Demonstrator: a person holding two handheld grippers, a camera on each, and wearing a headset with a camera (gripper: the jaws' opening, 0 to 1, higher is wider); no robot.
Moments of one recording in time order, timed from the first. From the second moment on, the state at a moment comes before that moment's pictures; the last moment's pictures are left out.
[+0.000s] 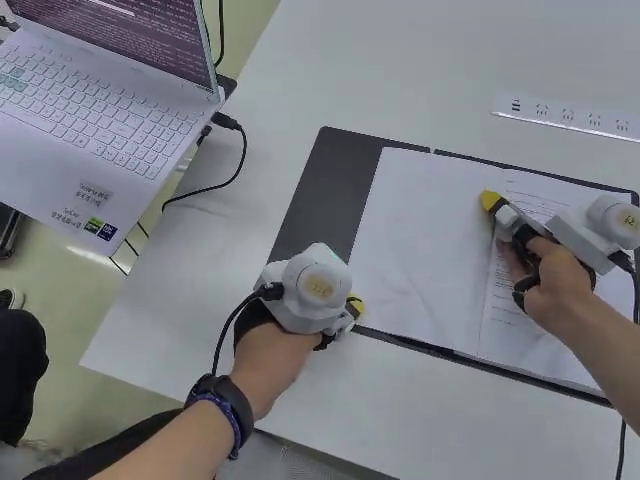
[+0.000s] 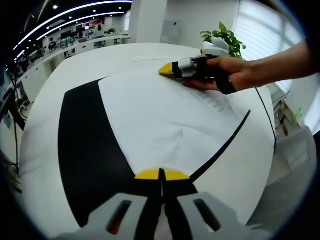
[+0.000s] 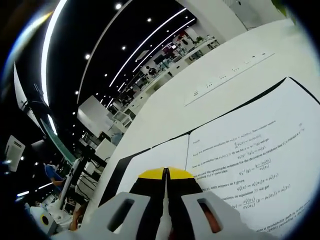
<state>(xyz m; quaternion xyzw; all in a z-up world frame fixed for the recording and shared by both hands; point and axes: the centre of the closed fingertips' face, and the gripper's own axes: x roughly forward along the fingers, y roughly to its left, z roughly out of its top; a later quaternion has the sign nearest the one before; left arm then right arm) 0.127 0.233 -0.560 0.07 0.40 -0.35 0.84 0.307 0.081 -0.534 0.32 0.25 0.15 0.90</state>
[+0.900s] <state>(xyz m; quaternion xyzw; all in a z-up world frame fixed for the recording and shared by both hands) 0.127 0.233 -0.559 0.06 0.40 -0.35 0.84 0.310 0.076 -0.522 0.35 0.22 0.13 0.90</state>
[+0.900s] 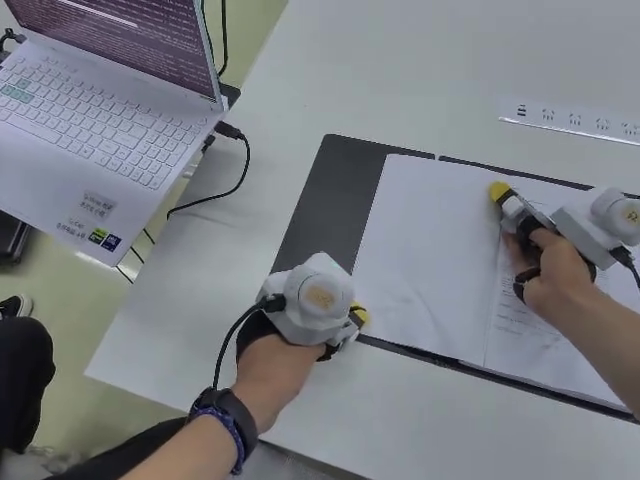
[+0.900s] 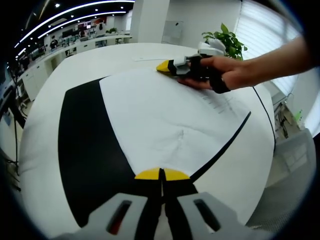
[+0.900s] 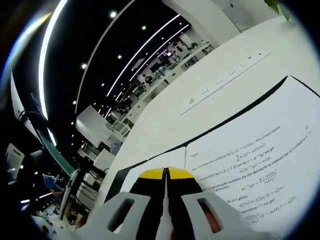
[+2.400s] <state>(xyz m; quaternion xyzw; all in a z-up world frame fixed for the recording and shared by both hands) 0.126 0.233 -0.560 0.06 0.41 -0.35 0.84 0.200 0.084 -0.536 0.37 0.24 0.16 0.88</state>
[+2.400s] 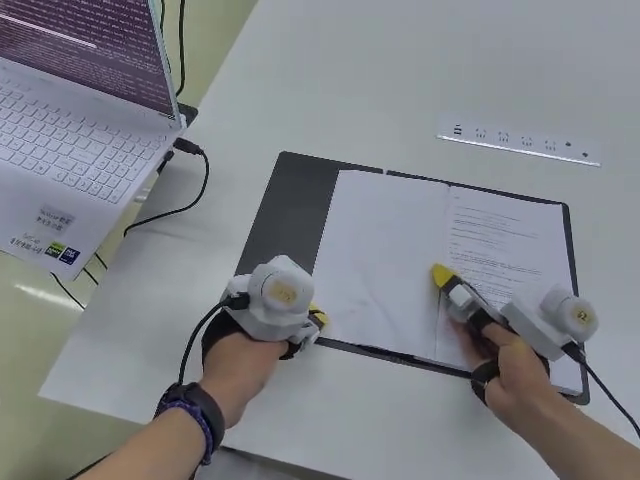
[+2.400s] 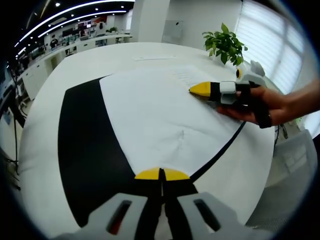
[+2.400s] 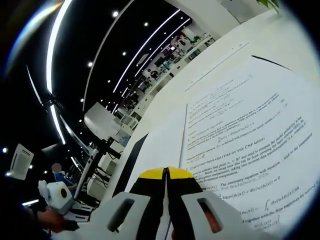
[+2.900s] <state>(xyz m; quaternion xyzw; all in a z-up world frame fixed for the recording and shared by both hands) 0.125 0.233 -0.559 0.06 0.41 -0.35 0.84 0.178 0.086 -0.545 0.36 0.26 0.17 0.88</state>
